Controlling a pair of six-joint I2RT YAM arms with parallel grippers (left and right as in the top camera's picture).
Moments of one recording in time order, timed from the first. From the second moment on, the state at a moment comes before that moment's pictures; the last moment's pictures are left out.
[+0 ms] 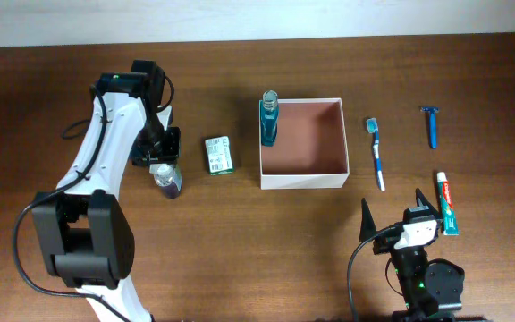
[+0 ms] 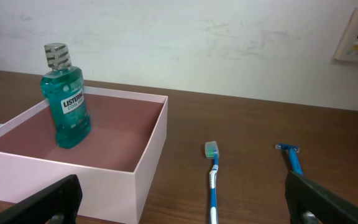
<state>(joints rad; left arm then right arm) -0.09 1.98 1.70 -1.35 0.00 -0.11 0.03 0.01 0.01 -0.07 -0.09 -0.07</state>
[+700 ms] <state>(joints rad) -0.09 1.98 1.88 -1.36 0.09 -0.11 0.03 0.01 0.01 -0.07 -0.09 -0.08</state>
